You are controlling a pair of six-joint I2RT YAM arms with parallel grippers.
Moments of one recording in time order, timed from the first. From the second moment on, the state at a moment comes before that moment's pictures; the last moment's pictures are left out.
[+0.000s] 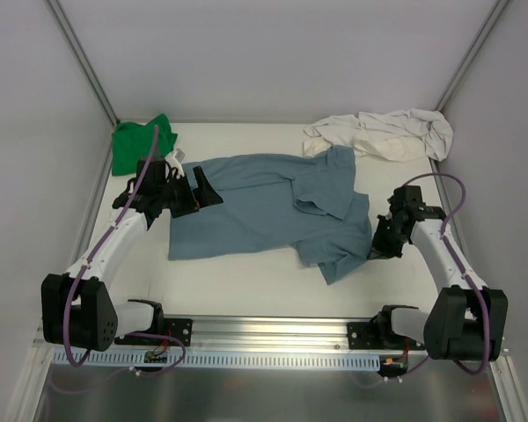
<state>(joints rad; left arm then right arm) -0.14 1.24 0.90 -0.41 0.44 -0.50 0.00 1.21 0.82 -0.93 -0.15 0.33</state>
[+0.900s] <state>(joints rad) -0.16 1.25 0.90 -0.40 0.45 -0.50 0.18 1.11 0.75 -1.03 -0.29 0.42</state>
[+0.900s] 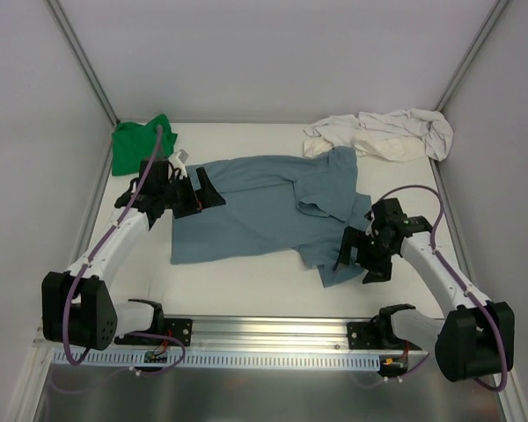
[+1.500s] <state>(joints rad) -0.20 1.28 0.92 -0.41 0.46 -0.48 0.32 1.25 0.59 -0.79 -0.28 0.57</state>
